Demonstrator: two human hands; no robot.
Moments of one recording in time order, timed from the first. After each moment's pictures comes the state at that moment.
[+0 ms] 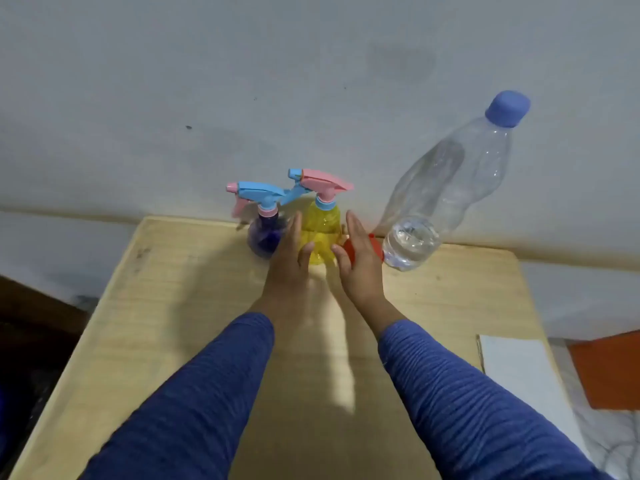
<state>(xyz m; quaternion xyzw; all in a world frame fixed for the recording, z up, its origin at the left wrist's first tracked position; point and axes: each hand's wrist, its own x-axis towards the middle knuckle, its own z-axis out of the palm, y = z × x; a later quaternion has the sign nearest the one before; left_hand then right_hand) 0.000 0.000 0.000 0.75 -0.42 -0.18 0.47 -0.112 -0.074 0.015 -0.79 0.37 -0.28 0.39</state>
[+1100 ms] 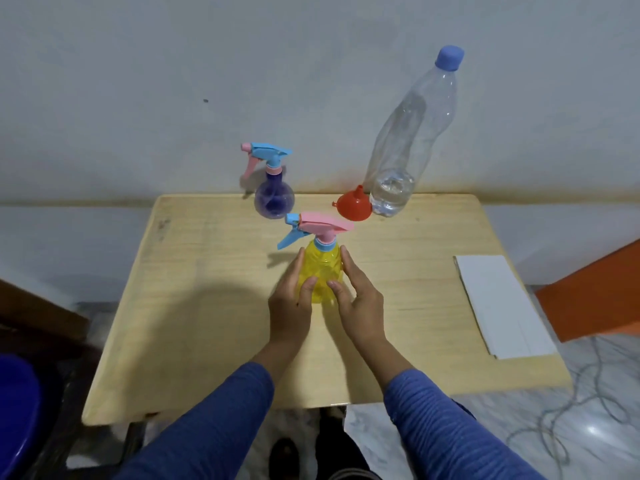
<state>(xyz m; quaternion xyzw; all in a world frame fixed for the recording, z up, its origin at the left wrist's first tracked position) -0.090 0.165 0.005 0.73 -0.37 -0.18 0.54 -0.195 0.108 0.015 -0.75 0.41 -0.35 0.39</state>
